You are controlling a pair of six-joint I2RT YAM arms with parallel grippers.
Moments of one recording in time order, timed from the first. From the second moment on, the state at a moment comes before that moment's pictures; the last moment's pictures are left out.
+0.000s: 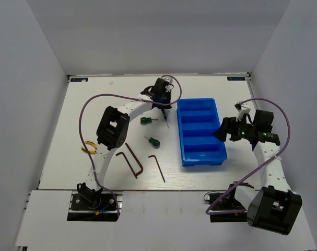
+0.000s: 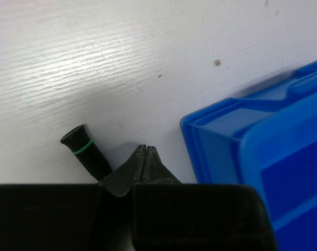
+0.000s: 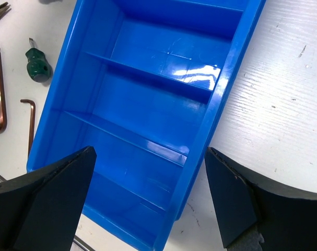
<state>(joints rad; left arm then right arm) -0.58 2.38 1.95 -0.35 0.05 -0.39 -0.20 1.03 0.75 -0.53 -0.71 -0.19</state>
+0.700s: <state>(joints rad) -0.58 2.31 1.97 -0.66 -0.25 -0.51 -0.20 1.03 0.75 -0.53 -0.73 -0.19</state>
